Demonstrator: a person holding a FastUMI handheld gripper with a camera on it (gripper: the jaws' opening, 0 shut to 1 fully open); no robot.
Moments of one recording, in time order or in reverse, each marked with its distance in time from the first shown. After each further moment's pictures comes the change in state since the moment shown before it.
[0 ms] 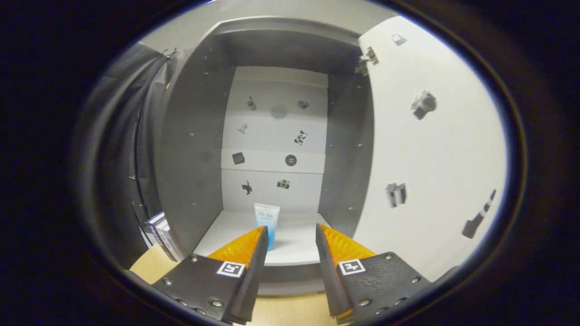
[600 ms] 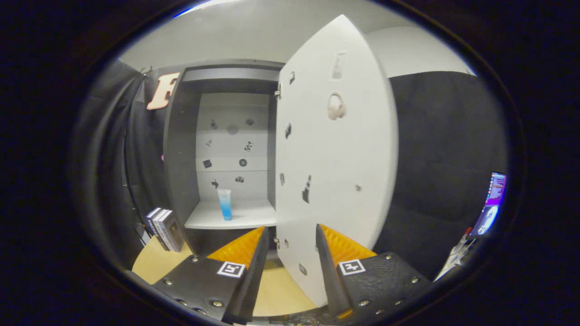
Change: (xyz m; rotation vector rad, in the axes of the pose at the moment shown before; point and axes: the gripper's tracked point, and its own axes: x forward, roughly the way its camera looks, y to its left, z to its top) arm -0.217 -0.154 0.005 0.078 0.011 -0.217
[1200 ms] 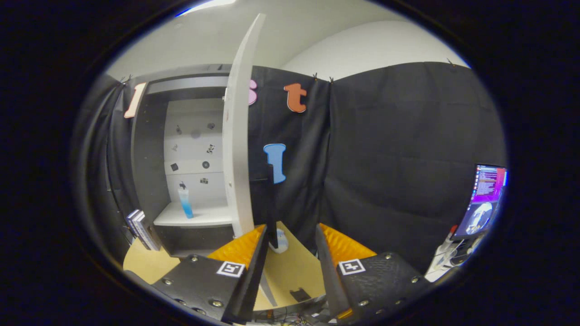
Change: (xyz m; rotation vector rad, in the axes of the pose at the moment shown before) arm 0.025 -0.118 -0.001 0.027 0.003 -0.055
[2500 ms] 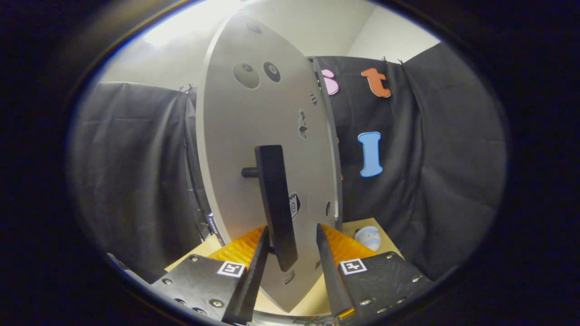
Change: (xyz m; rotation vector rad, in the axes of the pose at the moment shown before) arm 0.005 0.181 -0.034 0.066 0.051 0.610
